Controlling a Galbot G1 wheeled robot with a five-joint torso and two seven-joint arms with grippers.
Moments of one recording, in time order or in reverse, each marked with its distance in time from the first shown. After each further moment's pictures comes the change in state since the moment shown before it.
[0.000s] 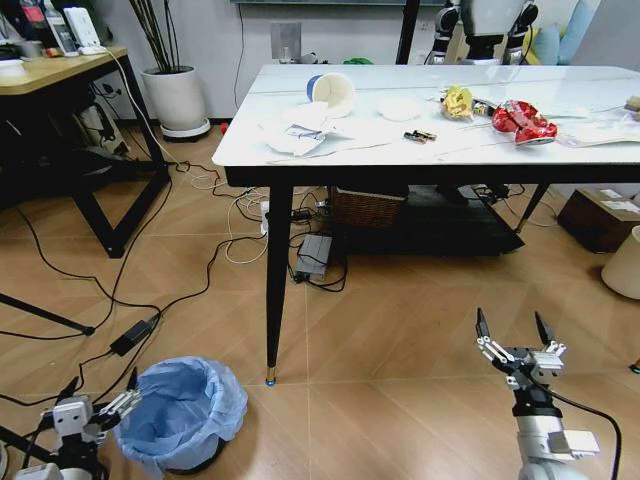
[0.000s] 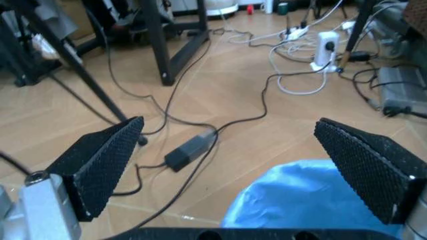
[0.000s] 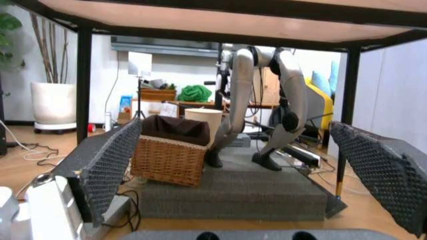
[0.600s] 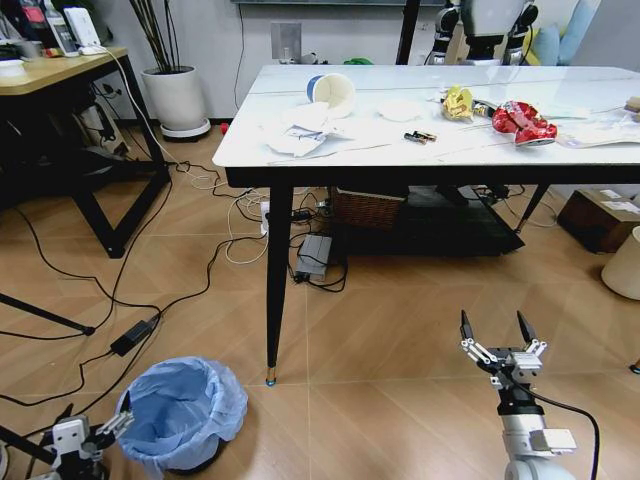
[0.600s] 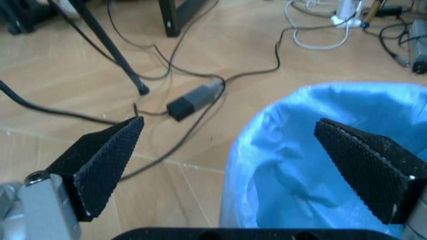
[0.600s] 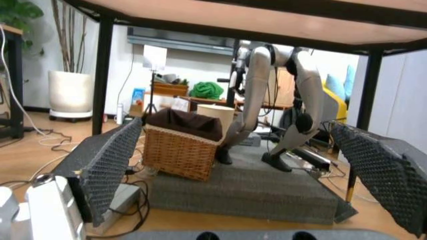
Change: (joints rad) left arm -0.098 -0.041 0.052 0.180 0.015 0.040 0.019; right arm -0.024 0.001 -0.034 -0.022 -0.061 0.048 -0.010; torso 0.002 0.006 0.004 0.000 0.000
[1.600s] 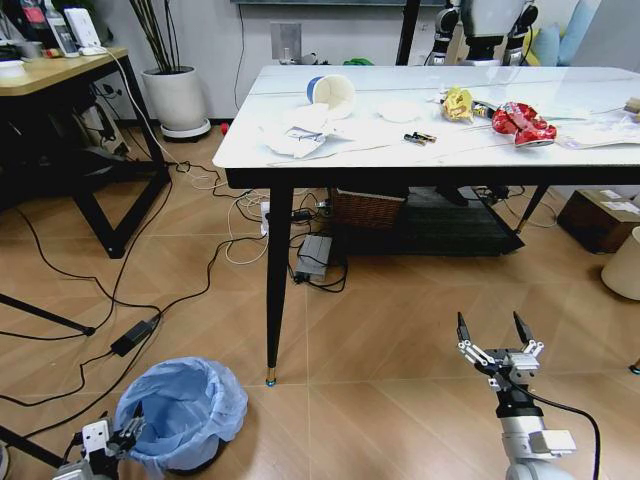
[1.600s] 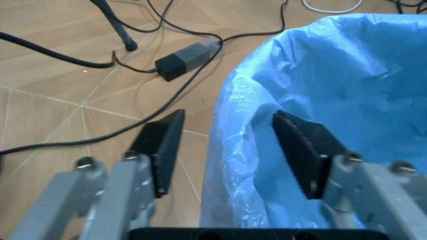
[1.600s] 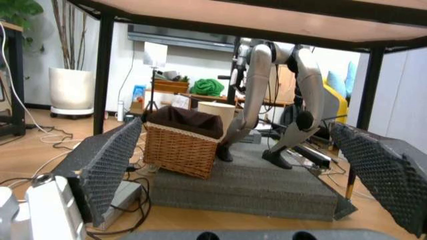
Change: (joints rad) left arm -0.088 -0.003 0.041 0.113 -0.047 0.075 0.007; right arm -0.013 -0.001 0.000 0.024 0.000 -0.025 0.004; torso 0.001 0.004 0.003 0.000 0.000
